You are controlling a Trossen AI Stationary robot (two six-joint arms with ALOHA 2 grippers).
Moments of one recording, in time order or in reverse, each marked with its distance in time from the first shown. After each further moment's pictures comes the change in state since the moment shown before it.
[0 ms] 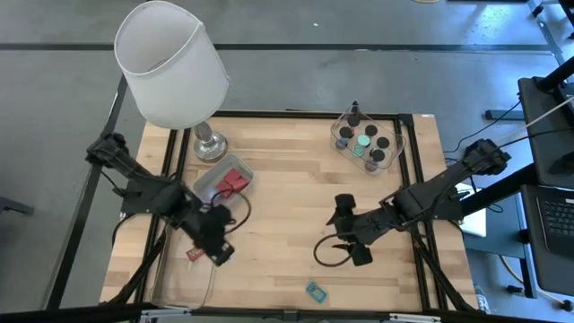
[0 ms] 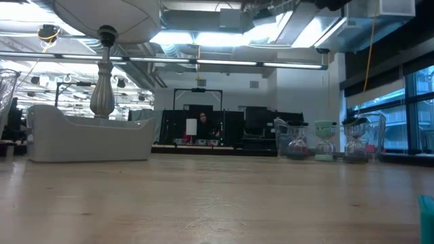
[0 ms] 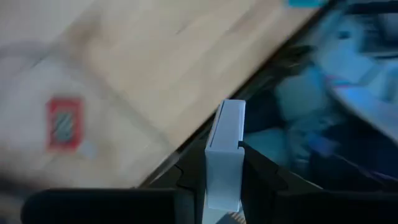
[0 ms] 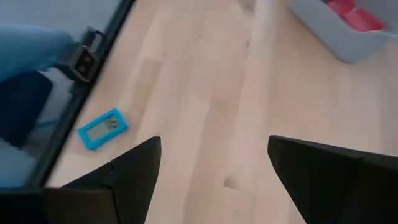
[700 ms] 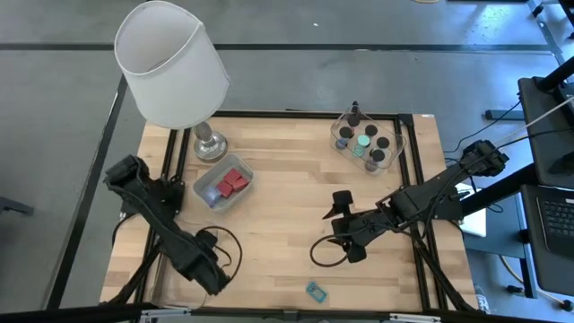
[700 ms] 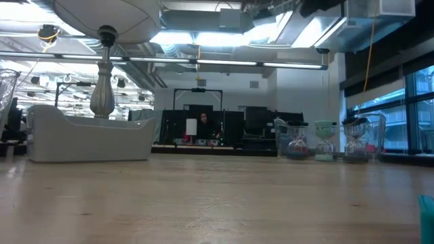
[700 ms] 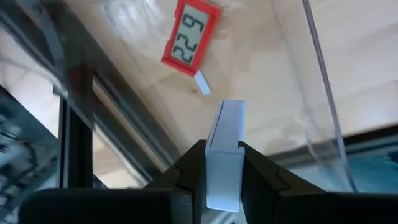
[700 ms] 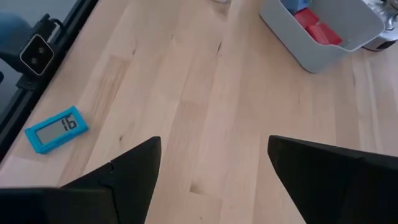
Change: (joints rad) left arm -0.198 0.343 0.000 -0.274 0.164 -0.334; right arm -0.009 0.026 0.000 0.016 0.104 -0.078
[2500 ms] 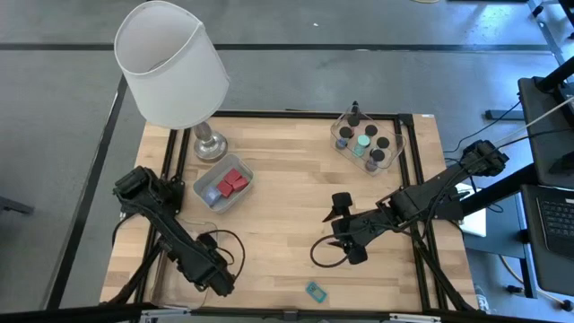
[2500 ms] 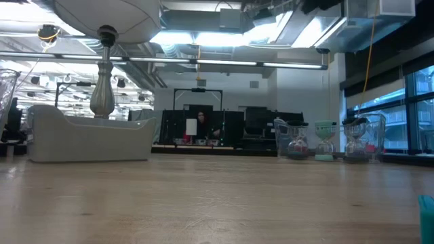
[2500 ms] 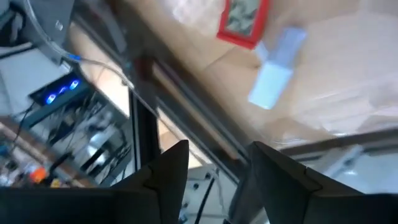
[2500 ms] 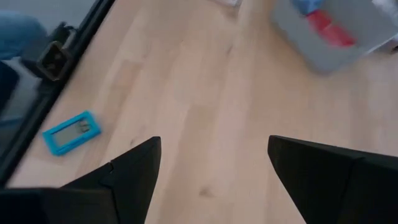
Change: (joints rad) left arm 0.011 0.137 0.068 -0.228 0.150 0.287; right arm 0.000 0.000 0.000 0.009 -0.050 0.018
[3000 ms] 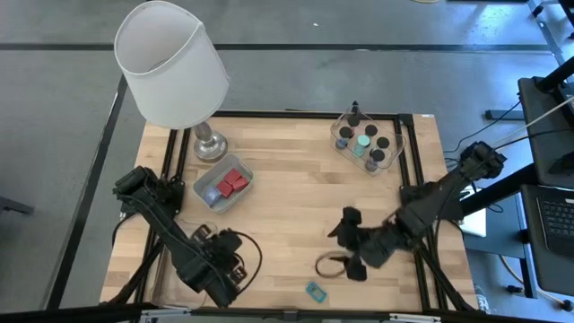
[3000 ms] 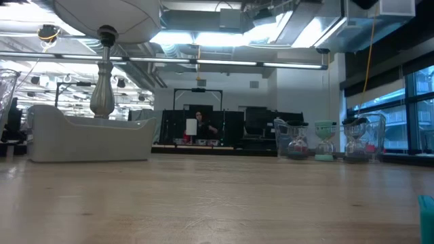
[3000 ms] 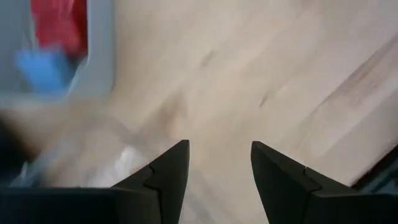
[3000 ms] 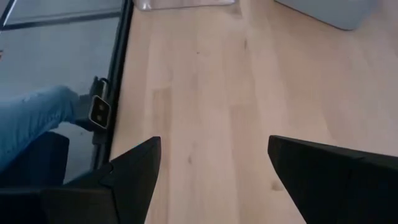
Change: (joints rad) left arm 0.000 0.000 0.252 0.087 -0.760 -0.038; right arm 0.147 0.036 0.000 0.058 0.114 0.462
